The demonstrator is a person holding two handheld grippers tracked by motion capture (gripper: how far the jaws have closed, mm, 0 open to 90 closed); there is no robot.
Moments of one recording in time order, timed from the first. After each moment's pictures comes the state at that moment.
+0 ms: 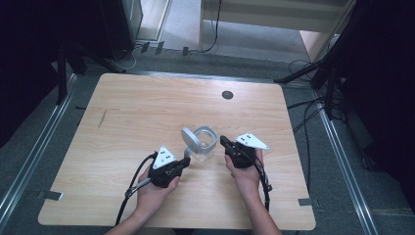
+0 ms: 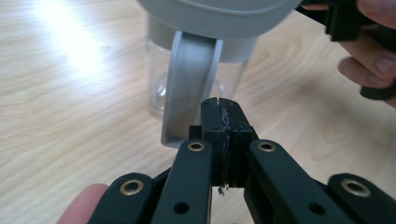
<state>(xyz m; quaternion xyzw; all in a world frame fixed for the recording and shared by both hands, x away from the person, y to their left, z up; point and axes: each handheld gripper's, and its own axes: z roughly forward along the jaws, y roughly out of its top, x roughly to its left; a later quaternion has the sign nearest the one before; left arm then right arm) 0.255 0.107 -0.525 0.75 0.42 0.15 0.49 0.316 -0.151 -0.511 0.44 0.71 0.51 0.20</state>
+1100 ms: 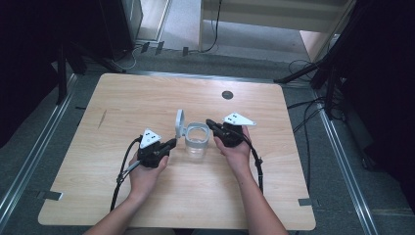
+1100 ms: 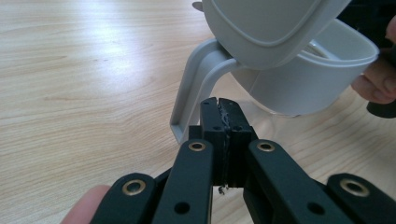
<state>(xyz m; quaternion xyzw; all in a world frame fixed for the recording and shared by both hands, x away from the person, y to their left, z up) 0.297 0.138 -0.522 0.70 0.49 0.18 0.49 0.385 -0.121 -0.510 0.35 0.74 0.55 0.16</state>
